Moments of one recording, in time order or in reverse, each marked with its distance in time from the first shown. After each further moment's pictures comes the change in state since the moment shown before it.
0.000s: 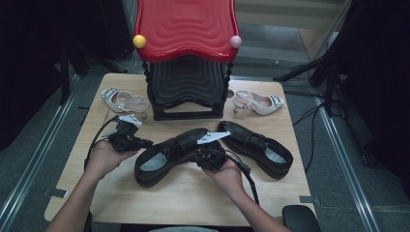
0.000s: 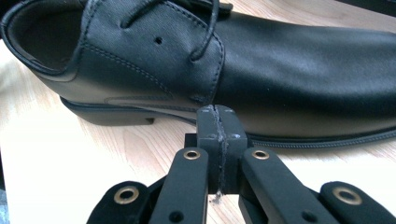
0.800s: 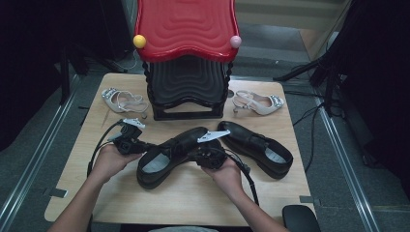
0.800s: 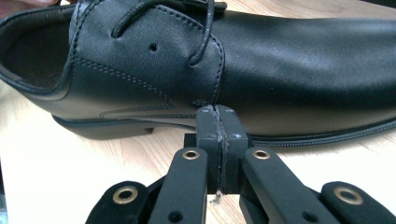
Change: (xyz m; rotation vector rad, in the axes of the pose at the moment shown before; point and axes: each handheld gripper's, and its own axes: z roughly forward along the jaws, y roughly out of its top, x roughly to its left) left arm 0.000 -0.006 0.015 -0.010 -0.055 -0.040; right arm -0.005 0.001 0.004 0.002 0.008 0.037
